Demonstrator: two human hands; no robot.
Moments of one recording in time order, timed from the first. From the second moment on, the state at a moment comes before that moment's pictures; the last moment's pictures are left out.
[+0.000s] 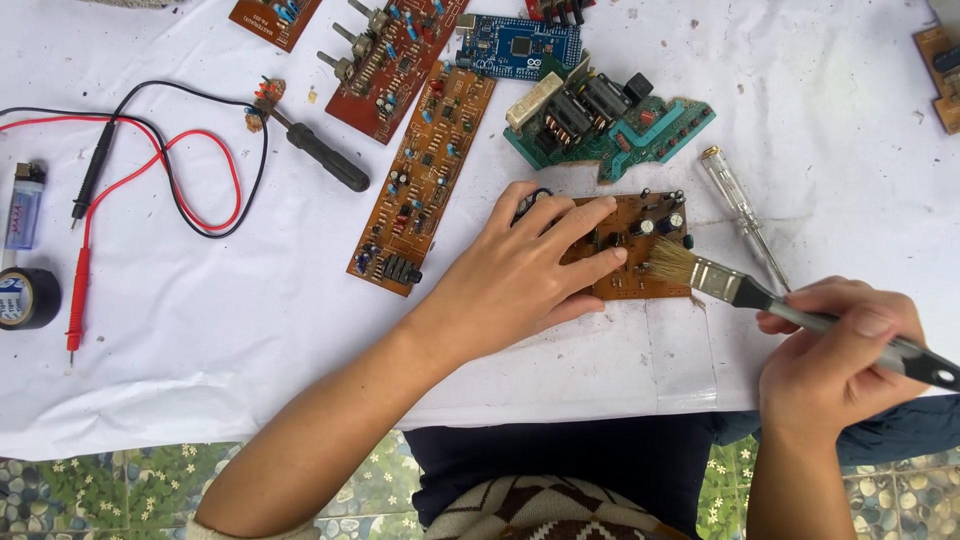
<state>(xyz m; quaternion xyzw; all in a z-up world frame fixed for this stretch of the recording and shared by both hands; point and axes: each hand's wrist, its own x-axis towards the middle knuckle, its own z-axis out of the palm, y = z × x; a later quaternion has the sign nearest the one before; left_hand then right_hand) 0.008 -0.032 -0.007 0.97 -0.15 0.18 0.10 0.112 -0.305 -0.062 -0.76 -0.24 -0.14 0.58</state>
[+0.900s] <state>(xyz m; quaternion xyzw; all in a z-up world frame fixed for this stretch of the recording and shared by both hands) 0.001 -0.015 0.000 0.97 -0.04 0.11 0.21 0.123 -0.277 -0.001 -0.73 -0.37 -0.21 0.53</state>
